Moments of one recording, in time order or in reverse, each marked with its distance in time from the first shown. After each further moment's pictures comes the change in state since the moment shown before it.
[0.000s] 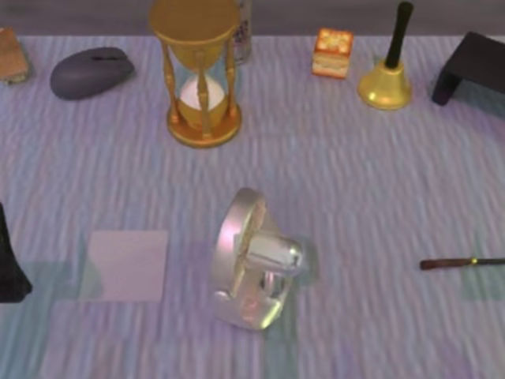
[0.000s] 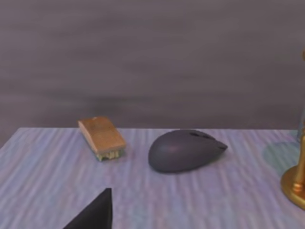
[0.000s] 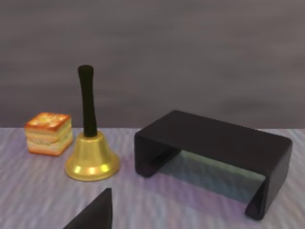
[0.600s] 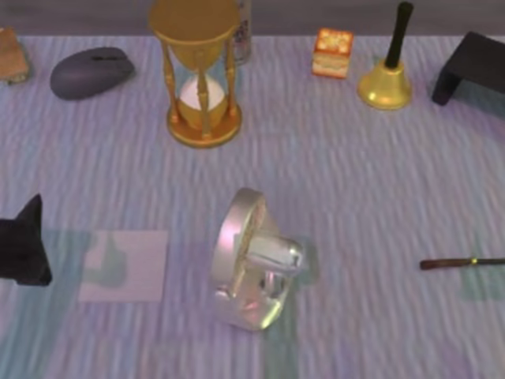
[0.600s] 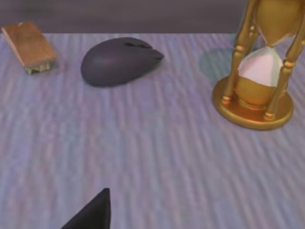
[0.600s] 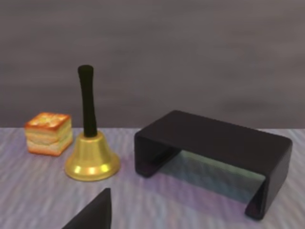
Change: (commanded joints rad) left arm -0.151 0.374 0.344 -0.302 0.004 -0.064; right arm 0.000 0.000 0.000 0.000 0.000 0.000
